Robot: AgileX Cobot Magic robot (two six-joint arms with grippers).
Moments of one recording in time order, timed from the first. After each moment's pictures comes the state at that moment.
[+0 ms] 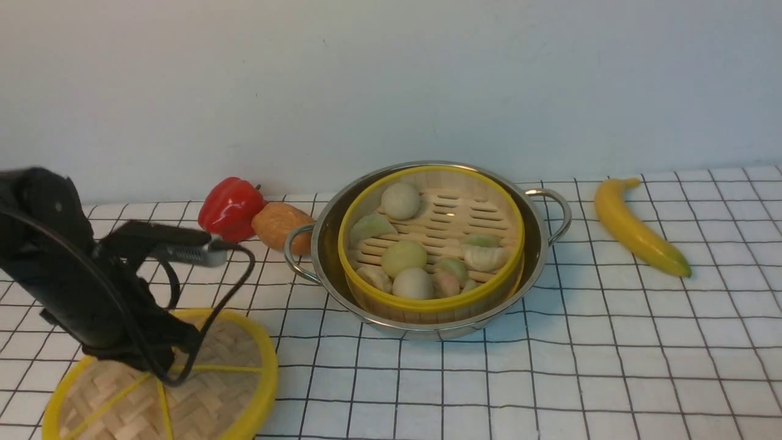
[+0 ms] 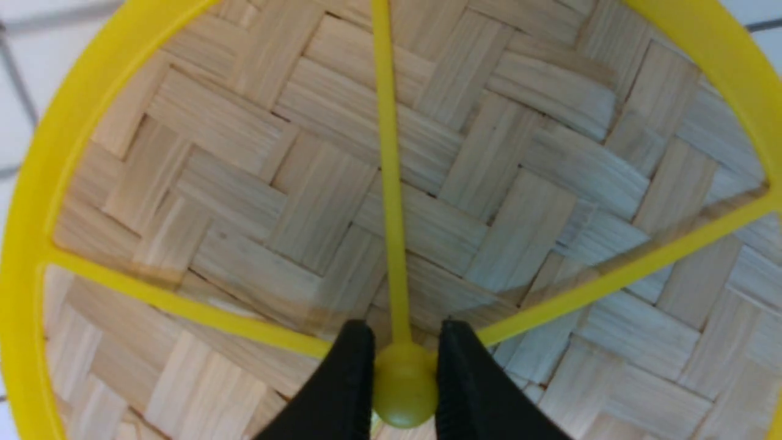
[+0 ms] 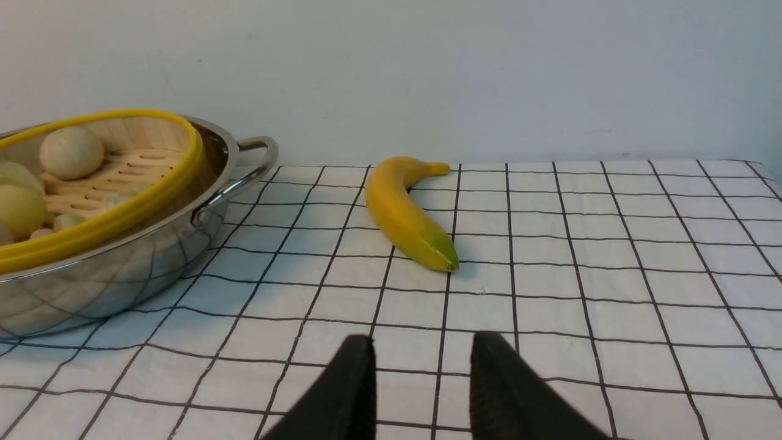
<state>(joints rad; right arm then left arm) 0.02 0.01 0.01 0.12 0.34 0.02 0.01 1.61 -1.06 -0.07 0.97 0.31</state>
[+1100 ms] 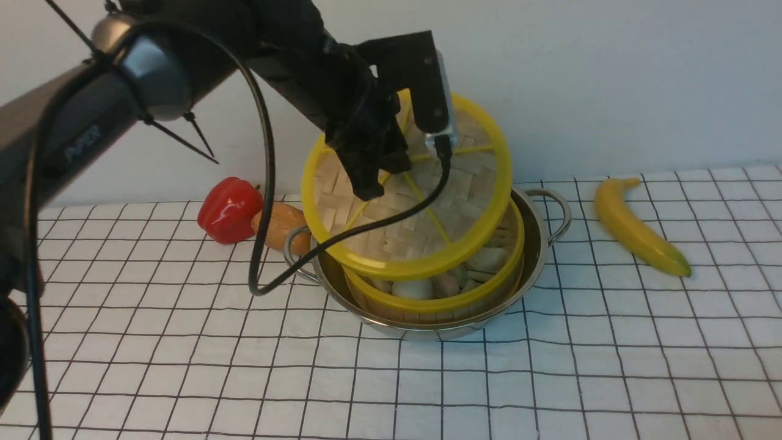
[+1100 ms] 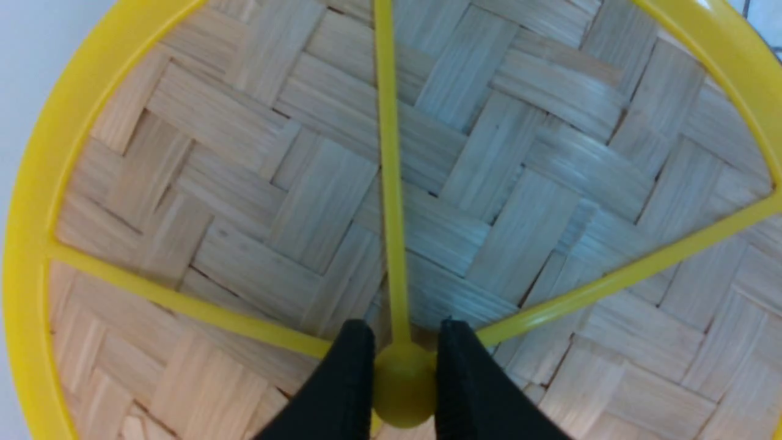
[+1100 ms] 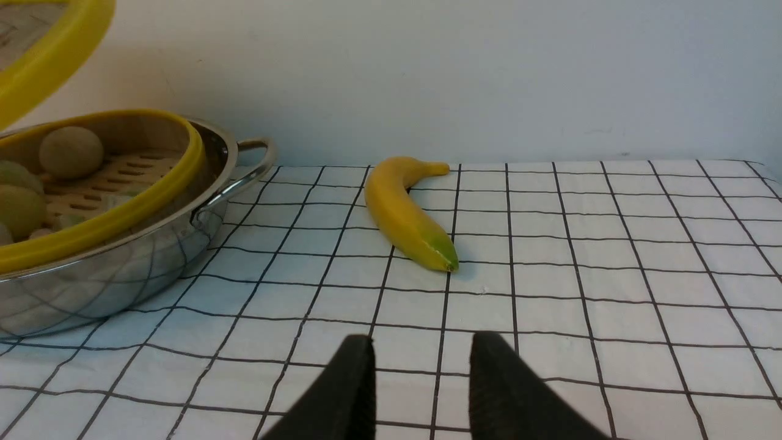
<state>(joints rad) 0.02 0.01 0.01 0.12 0.34 0.02 -0.41 2.01 -1.90 -0.22 1.02 1.24</state>
